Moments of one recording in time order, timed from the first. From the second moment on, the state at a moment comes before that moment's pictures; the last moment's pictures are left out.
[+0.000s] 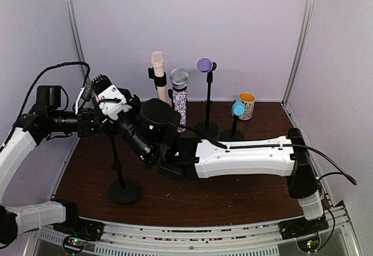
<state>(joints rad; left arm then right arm) -0.12 0.94 0.96 -0.57 1.01 0.03 1.38 2.18 2.01 0.57 0.52 -0.44</state>
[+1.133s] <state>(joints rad) -0.15 0.83 0.86 -0.37 0.89 -0.01 1.38 2.10 1.82 0.74 0.44 -0.52</state>
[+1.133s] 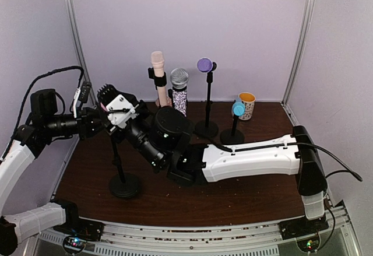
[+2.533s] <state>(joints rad) -0.13 0.87 0.84 -0.35 0.68 0.05 1.49 1.47 1.28 1.08 0.62 -0.74</state>
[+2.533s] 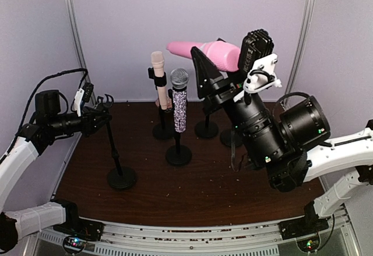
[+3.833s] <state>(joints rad) -0.13 0.91 0.85 -0.35 0.79 0.20 0.11 1.60 1.11 -0.15 0.24 0.80</state>
